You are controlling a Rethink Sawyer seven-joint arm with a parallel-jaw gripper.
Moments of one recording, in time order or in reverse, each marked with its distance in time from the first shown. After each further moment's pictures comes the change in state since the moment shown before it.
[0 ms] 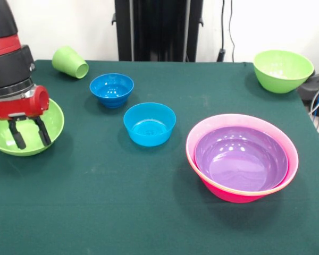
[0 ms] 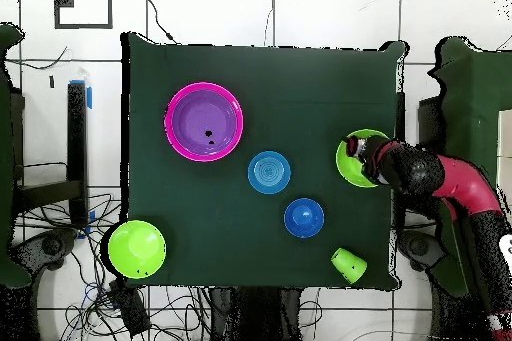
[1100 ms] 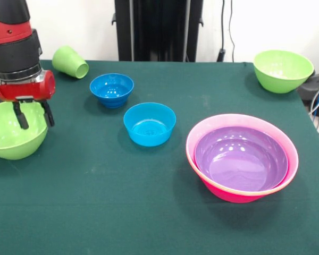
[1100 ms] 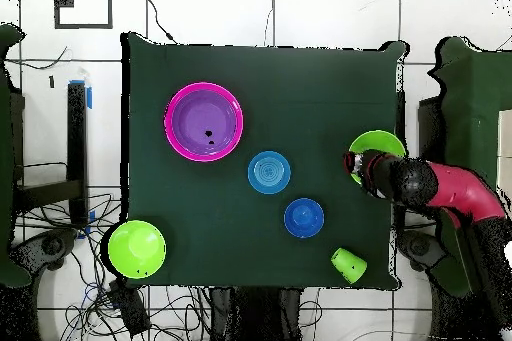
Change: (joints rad) arm 0.080 -0.141 -0.141 0.086 0.029 -0.013 0.000
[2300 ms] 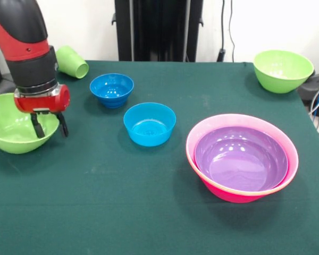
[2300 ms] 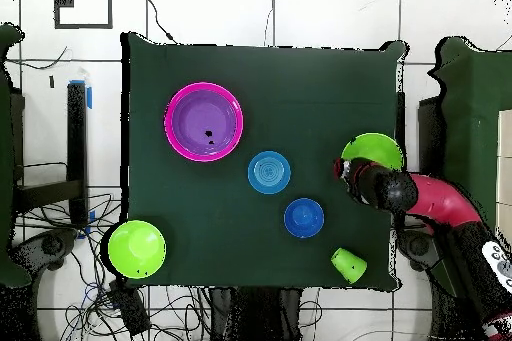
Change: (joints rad) arm 0.053 0.069 -0.125 0.006 0.053 -0.163 0.000
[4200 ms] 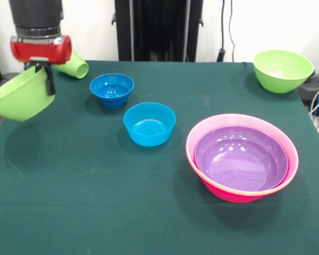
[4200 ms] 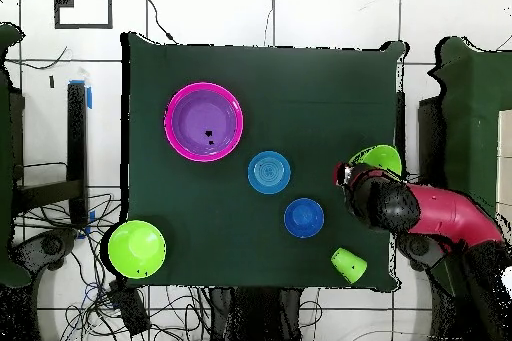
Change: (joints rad) arm 0.126 -0.352 -0.121 0.222 0.136 -0.088 0.078
